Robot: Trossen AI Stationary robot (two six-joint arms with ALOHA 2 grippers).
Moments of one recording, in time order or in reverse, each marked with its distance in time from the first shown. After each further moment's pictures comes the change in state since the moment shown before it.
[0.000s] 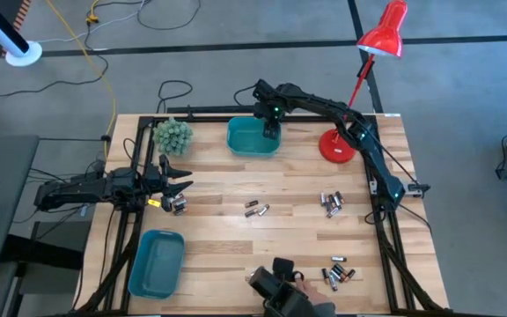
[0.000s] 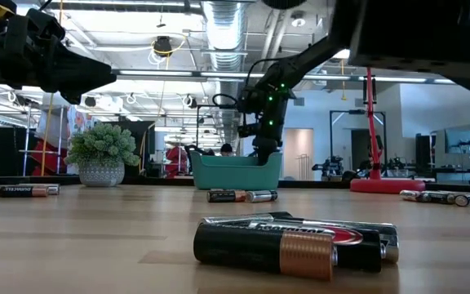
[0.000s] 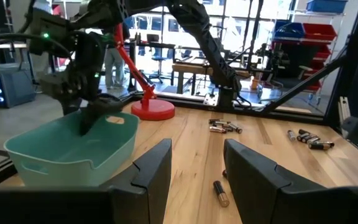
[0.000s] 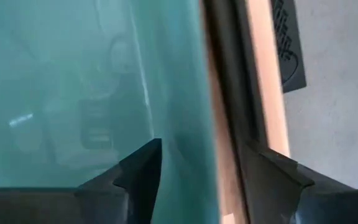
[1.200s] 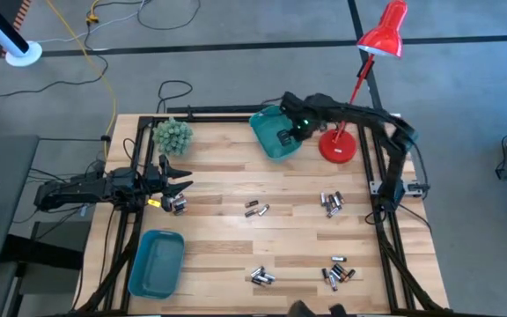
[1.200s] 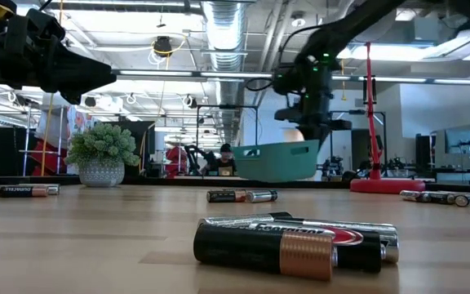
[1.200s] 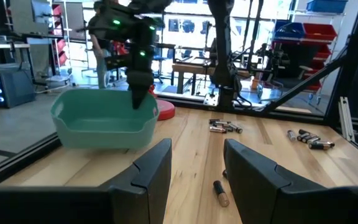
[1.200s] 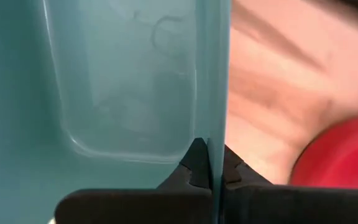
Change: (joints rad) left arm 0.000 0.000 0.000 0.000 0.000 0.000; right arm 0.034 -0.494 -0.618 0.017 -0.045 1.022
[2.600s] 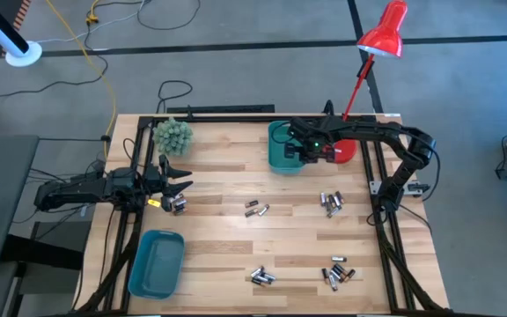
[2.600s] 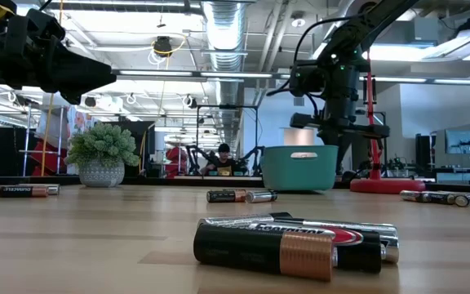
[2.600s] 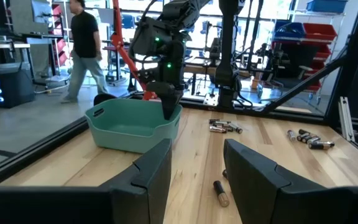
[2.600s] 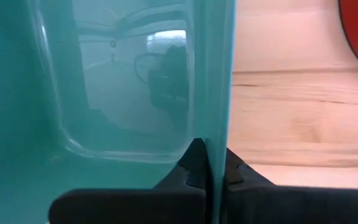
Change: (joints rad) left arm 0.000 0.000 0.000 0.000 0.000 0.000; right arm 0.110 -0.166 -0.310 0.117 -0.055 0.566
